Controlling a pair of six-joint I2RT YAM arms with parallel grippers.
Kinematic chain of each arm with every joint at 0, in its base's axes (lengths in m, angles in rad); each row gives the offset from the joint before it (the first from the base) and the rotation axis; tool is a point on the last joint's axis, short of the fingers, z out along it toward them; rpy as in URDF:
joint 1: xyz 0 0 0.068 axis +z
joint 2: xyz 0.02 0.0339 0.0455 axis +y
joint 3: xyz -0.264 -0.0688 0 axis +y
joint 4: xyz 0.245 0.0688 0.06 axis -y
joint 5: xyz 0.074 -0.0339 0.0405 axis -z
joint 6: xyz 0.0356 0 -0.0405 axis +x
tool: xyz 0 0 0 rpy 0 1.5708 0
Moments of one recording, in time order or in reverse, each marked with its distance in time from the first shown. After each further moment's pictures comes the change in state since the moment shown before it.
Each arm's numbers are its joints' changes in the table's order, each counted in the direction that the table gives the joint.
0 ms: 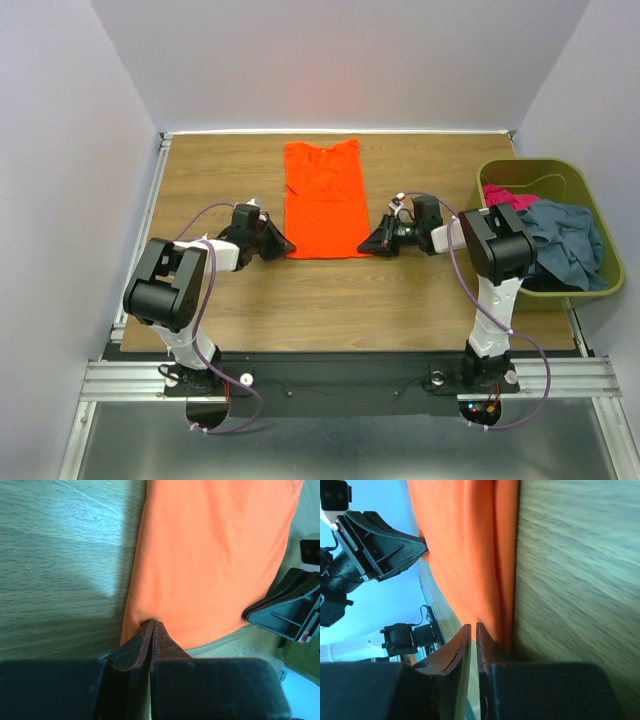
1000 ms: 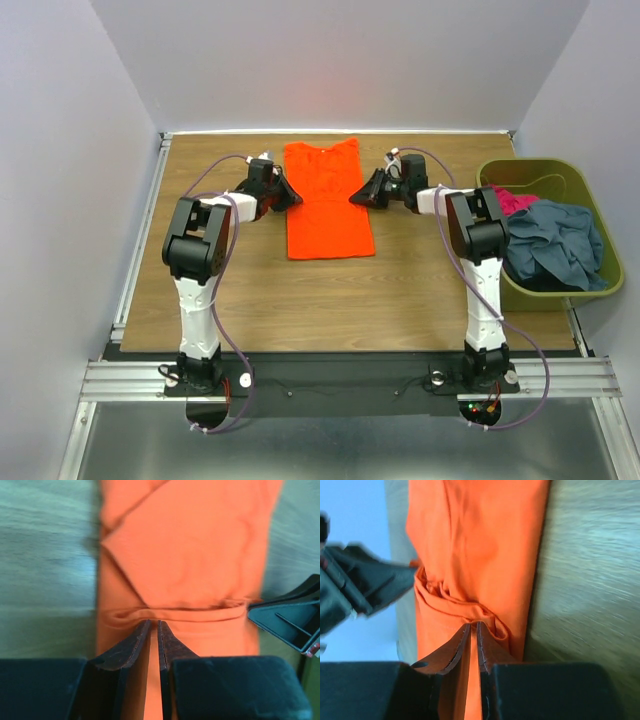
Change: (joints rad) left arm 0.025 0.384 -0.582 -0.074 -0.068 0.106; right arm -0.014 0.272 -0.614 -0.177 0.172 -0.048
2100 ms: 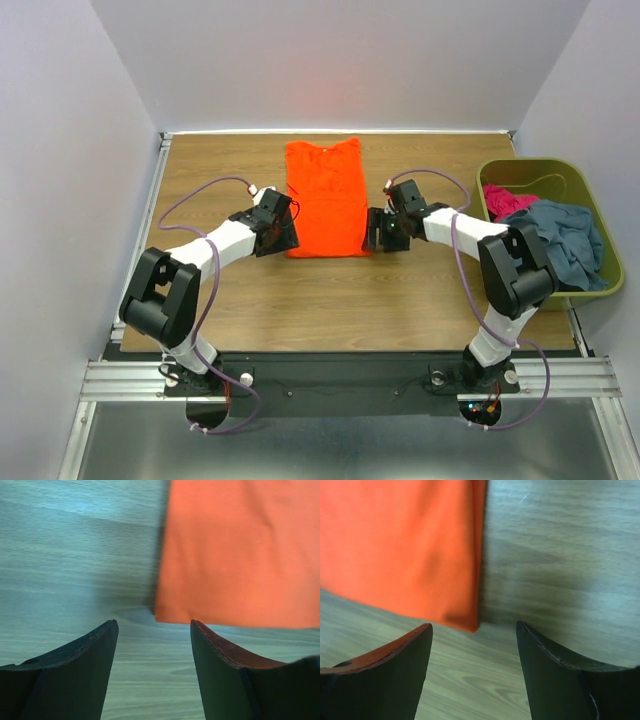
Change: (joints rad) left arm -0.232 -0.486 0.298 -0.543 -0.410 0.090; right arm 0.192 -0.548 0.415 -0.560 0.555 -0.316
